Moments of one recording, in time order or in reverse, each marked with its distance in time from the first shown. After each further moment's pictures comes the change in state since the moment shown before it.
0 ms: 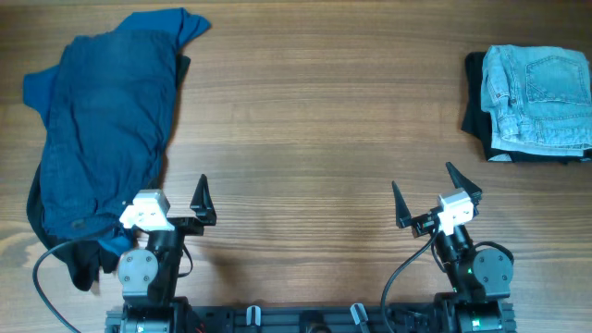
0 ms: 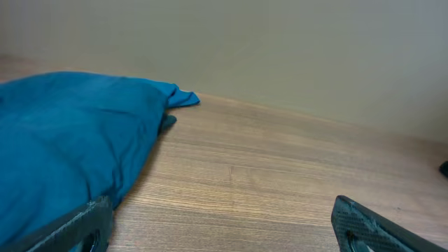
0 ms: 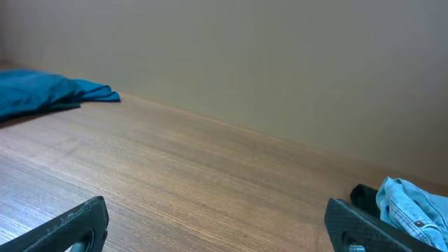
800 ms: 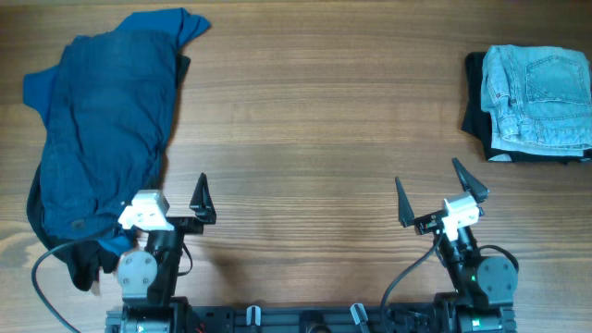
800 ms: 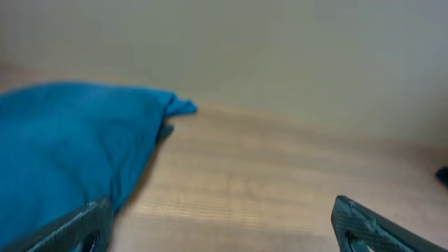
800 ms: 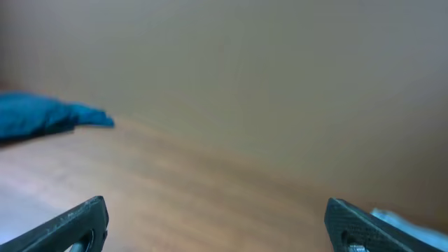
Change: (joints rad) left arm 0.000 0.002 -0.002 0.044 0.002 0.000; right arm 0.000 0.000 0.000 0.134 0.000 -0.012
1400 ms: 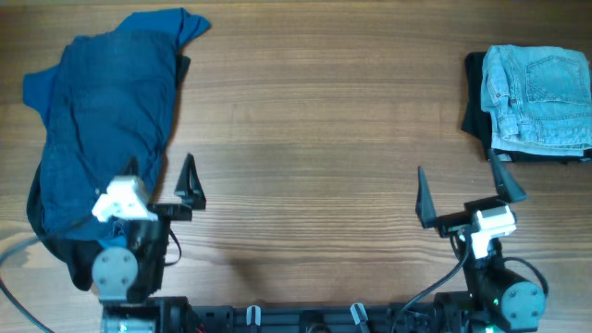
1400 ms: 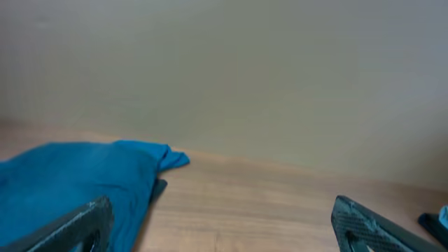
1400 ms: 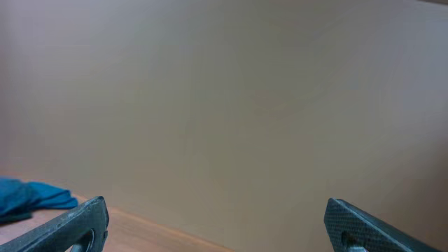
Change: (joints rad) left arm 0.000 0.251 0.283 0.050 -0.009 0.000; right arm -0.002 0.090 0.190 0.143 0.058 0.001
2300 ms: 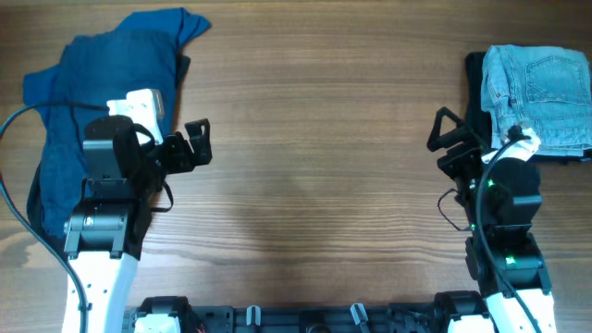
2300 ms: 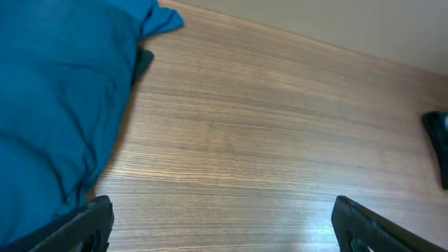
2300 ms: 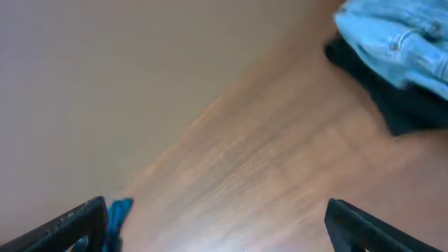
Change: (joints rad) left arm 0.000 0.704 0.599 -0.568 0.126 0.000; right arm -0.004 0.627 0.399 -0.470 0.224 0.990
